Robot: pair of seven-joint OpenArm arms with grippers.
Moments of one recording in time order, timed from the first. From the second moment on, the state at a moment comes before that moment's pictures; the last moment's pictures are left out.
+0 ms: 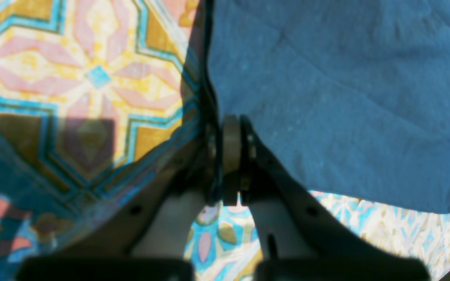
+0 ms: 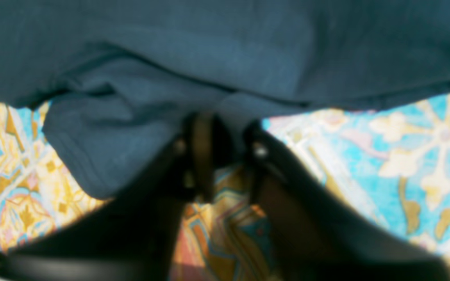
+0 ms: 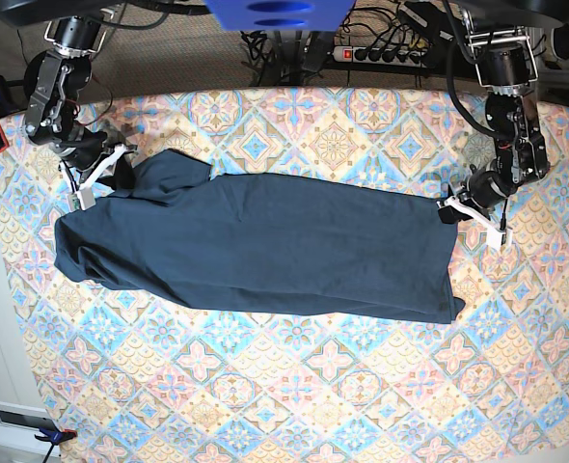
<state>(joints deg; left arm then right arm) 0.9 -20.8 -15.7 75.1 -45.4 -16.3 49.4 -10.6 16.7 25.8 80.4 31.0 41.2 -44.4</state>
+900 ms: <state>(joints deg) 6.1 -19.8 -37.7 108.1 -59.9 -16.5 50.7 -16.3 18.8 34.2 109.8 56.4 41.7 -45.6</state>
